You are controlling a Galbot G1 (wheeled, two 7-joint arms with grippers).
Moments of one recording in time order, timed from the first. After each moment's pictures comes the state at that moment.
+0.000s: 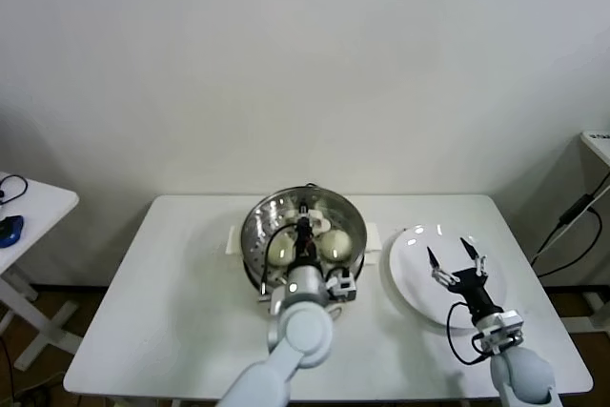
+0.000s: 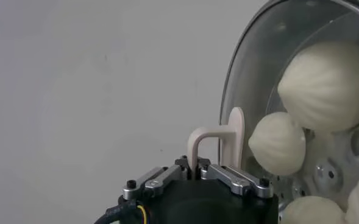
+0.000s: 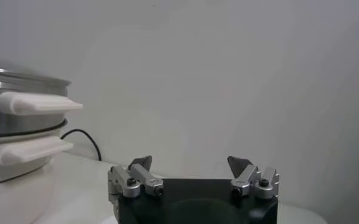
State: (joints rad) left arm 0.93 -1.48 0.16 -1.74 1.57 0.74 0.30; right arm -1.23 1.26 0.68 1.47 0.19 0.27 -0.33
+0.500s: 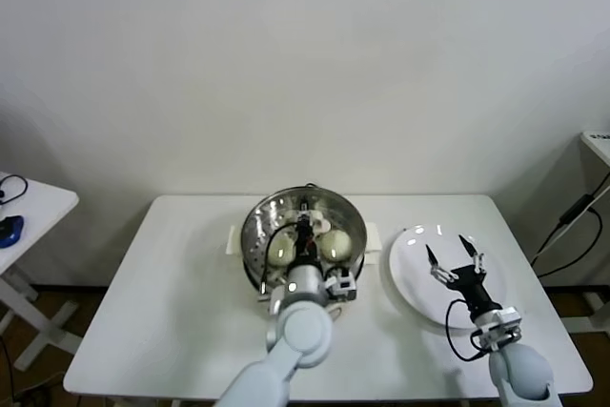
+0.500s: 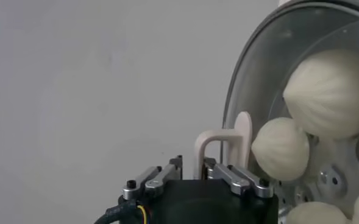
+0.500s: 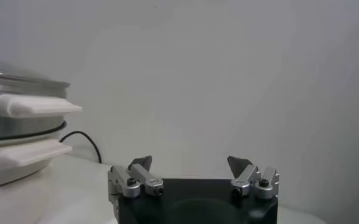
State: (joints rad) left arm 0.93 -1.47 0.16 -1.76 1.54 0.74 0.30; right arm -1.22 1.26 0.68 1.46 0.19 0.27 -0.34
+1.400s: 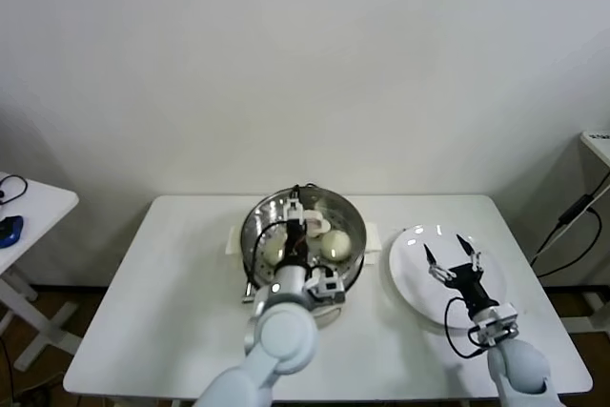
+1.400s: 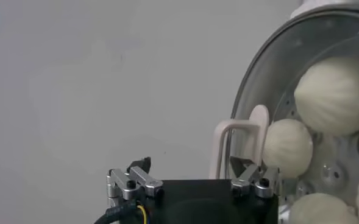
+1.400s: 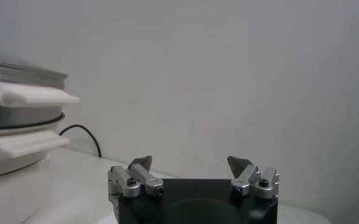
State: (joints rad) left arm 0.95 -1.39 0.15 -1.89 1.43 0.71 0.35; right arm -1.18 1.25 0.67 1.42 0.17 0.26 -0.35
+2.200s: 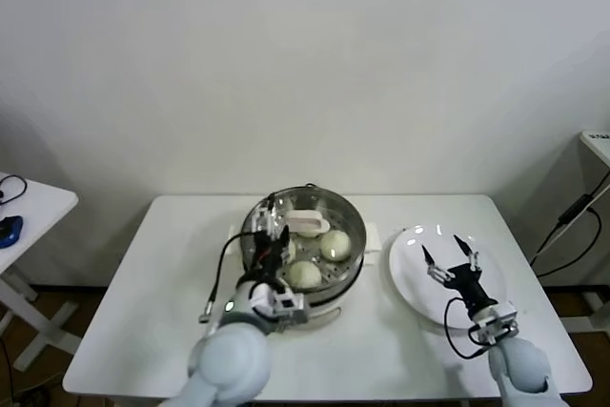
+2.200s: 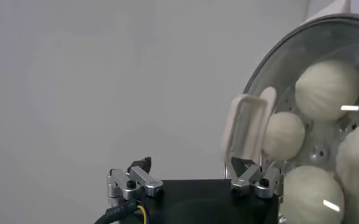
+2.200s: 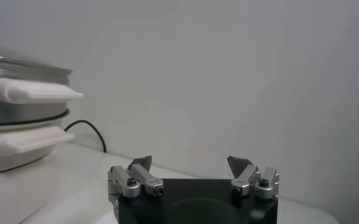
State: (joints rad) left arm 1.11 -1.25 0.01 -2.13 1.17 0.63 0.29; right arm -1.19 1.23 0.65 1.43 0.19 0.24 -0.35
